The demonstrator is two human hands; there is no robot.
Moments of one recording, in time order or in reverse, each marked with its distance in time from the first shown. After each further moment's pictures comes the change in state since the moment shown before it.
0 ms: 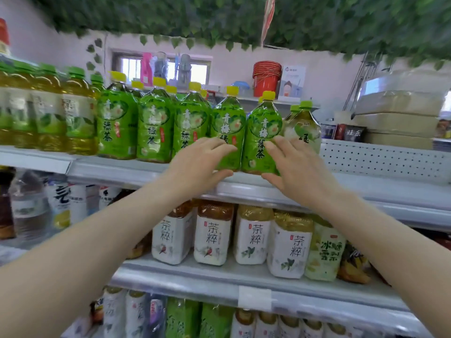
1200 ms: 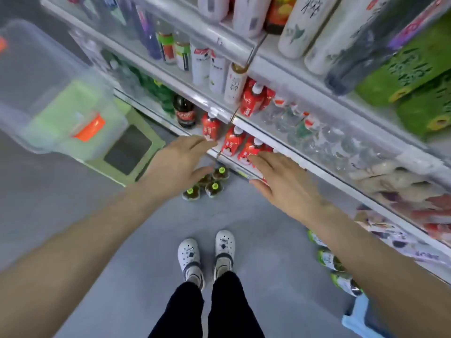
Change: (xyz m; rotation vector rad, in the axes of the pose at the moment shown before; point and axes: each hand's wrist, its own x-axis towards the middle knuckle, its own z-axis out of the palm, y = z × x) left_hand -0.668 -0.045 0.069 -0.291 -0.717 -0.685; right_hand -0.305 -0.553 0.139 0.932 -0.682 -0.392
